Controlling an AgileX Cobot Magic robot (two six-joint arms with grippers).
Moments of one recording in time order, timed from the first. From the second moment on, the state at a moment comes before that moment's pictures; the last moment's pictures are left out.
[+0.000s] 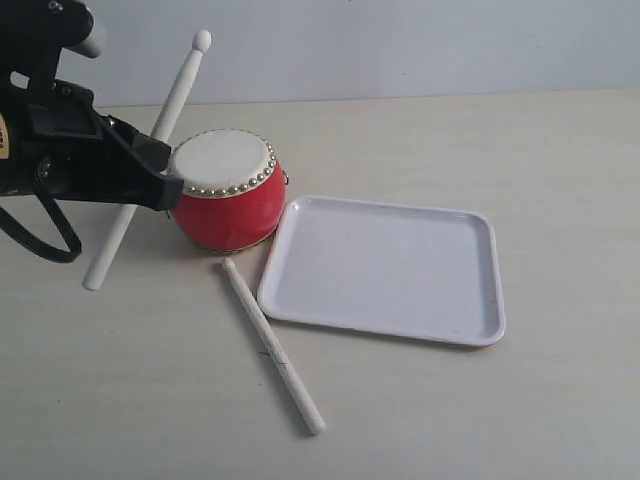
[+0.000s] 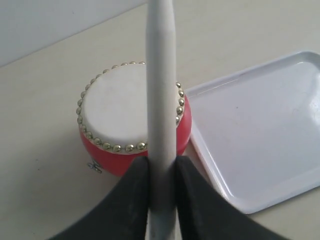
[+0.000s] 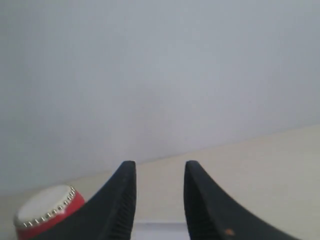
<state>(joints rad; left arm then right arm) -0.59 1.29 -0.75 0.35 0.19 -0.32 0.07 0.01 0.00 0.11 0.02 0.23</state>
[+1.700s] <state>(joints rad) -0.59 1.01 -0.74 0.38 0.23 -0.31 0.21 0.77 -0.40 -1.20 -0.74 1.35</state>
